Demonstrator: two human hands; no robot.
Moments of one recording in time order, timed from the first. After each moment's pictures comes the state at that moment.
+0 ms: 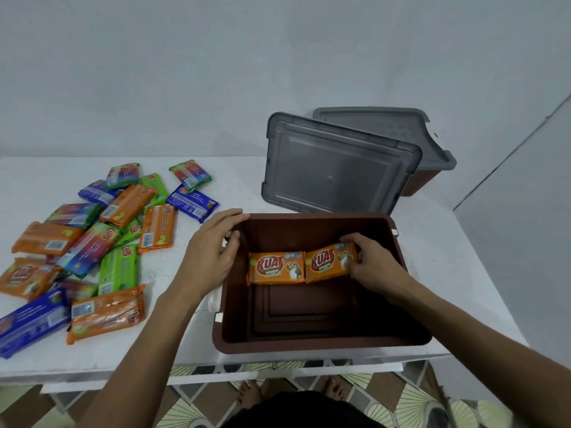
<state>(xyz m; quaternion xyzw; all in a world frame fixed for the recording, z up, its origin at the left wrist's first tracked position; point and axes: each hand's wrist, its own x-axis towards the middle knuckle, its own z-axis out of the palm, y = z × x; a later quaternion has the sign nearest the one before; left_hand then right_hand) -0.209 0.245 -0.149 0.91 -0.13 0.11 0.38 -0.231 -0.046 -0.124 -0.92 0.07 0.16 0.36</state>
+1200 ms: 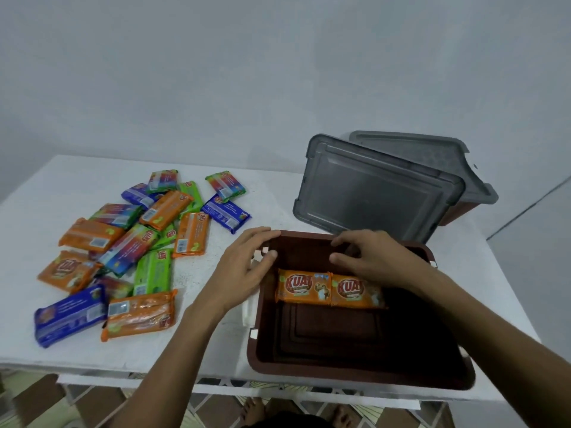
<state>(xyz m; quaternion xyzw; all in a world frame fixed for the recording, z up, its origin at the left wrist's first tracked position) -0.212 0.257 -0.151 0.88 -0.13 0.06 0.44 -0.194 0.007 -0.061 -0.96 -0.14 0.17 0.15</state>
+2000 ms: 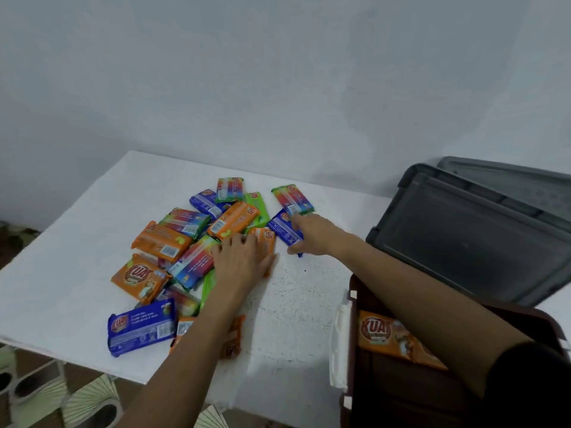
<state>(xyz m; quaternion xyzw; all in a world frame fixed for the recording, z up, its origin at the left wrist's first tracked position) -0.140 0.387 -0.200 0.99 0.14 0.01 0.07 -0.041 0.227 -0.150 -0.94 -0.28 0.19 0.07</state>
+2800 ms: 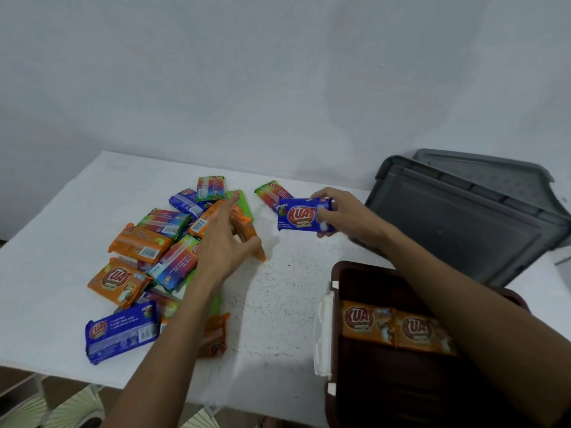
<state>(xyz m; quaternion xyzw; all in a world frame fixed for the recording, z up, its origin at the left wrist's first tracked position) -0.138 0.383 -0.155 0.89 0.14 0.06 0.44 -0.054 0.152 -0.097 -0.86 -0.11 0.22 0.45</state>
